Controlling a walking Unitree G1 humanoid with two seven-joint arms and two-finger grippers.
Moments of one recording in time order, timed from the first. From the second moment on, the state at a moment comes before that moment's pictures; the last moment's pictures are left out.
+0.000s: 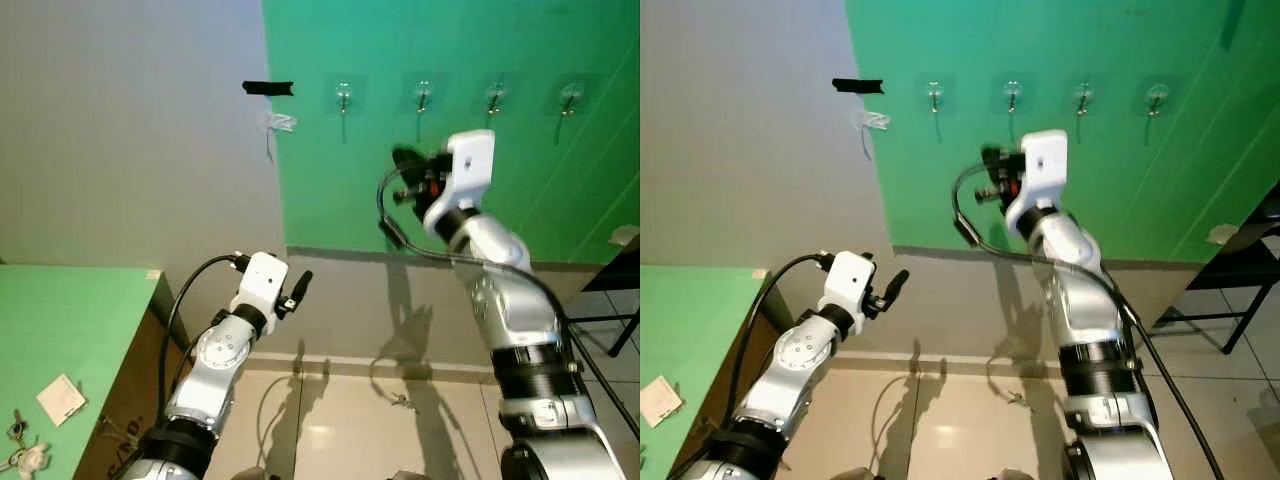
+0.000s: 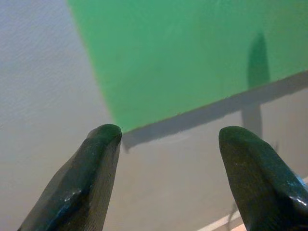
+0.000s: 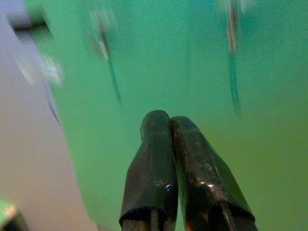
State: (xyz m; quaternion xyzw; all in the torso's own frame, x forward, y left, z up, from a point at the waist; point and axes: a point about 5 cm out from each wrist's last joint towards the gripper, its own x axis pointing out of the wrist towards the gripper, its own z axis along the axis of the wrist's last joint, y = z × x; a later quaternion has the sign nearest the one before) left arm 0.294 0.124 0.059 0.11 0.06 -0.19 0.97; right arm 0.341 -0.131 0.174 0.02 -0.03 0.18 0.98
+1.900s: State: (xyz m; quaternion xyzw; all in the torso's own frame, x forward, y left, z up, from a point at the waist) left arm 0.286 0.119 0.046 0.14 0.08 -0.18 0.97; right arm 0.254 -0.178 0.037 -0.02 0.11 0.00 0.99
